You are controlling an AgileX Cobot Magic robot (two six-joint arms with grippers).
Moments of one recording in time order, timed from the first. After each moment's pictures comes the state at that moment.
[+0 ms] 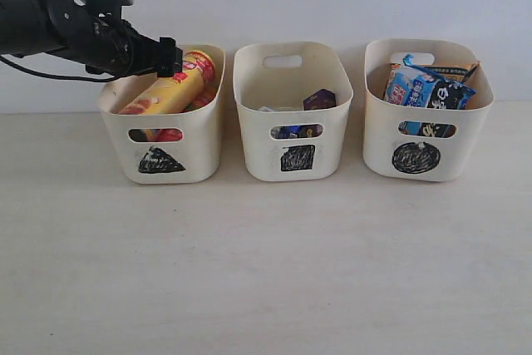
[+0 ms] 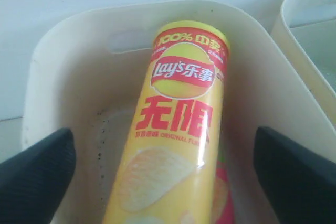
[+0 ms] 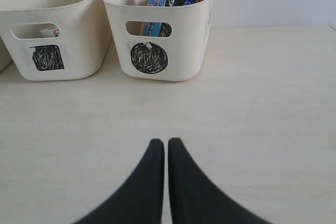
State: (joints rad) left arm -0.21 2.13 -1.70 -0.26 0.27 0.23; right arm 0.09 0.01 0.00 0.04 0.33 -0.01
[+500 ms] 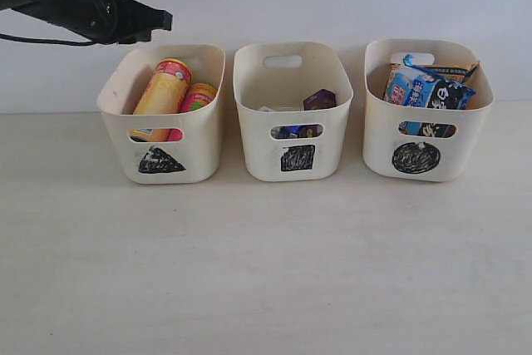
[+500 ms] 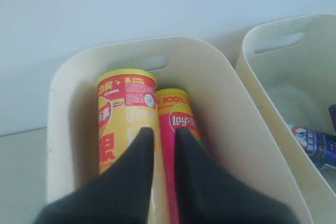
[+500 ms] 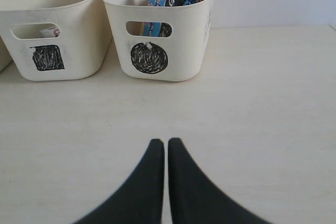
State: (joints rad) left arm -0.21 2.00 -1.70 -0.25 0.39 0.23; right arm 0.09 0.01 0.00 0.04 0.33 -0.01
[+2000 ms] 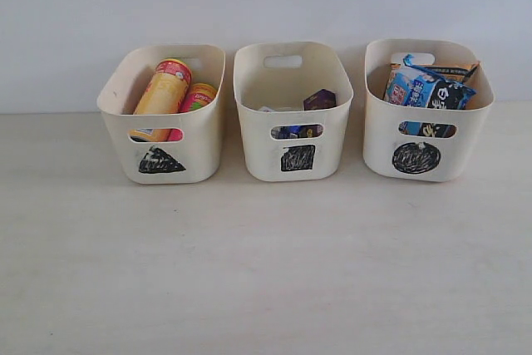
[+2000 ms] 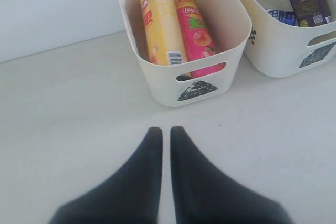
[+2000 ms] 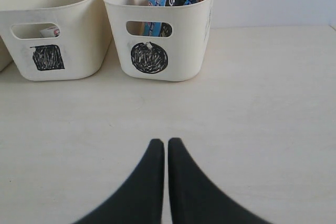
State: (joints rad) left arm -0.21 1.04 -0.98 0.01 0.63 0.10; right arm 0.09 0.01 0.00 0.04 0.33 -0.01
